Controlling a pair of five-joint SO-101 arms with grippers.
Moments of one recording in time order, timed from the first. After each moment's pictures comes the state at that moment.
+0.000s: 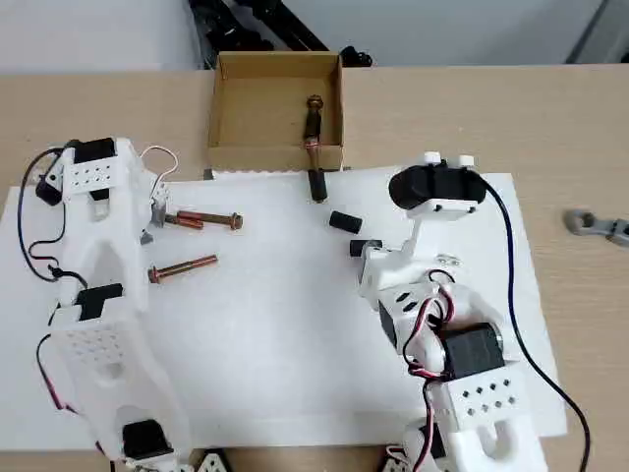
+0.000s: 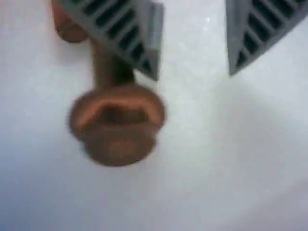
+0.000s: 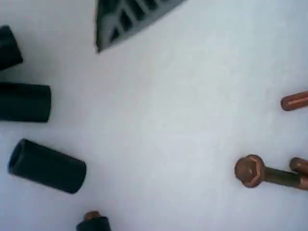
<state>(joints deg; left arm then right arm) -16.4 33.8 -19.3 85.1 59.6 -18.6 -58.1 49.8 59.5 -21.0</state>
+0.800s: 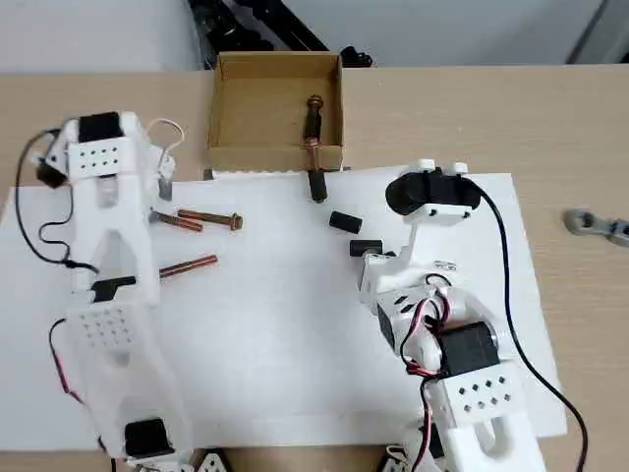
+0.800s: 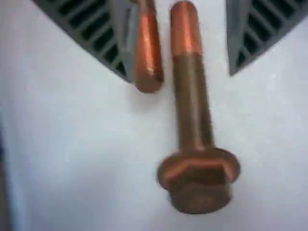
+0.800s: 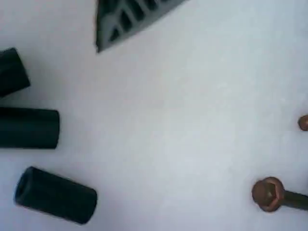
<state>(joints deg) -13.5 42.9 -40.4 97.3 66.2 -18.5 -58.1 52.7 59.5 -21.0</state>
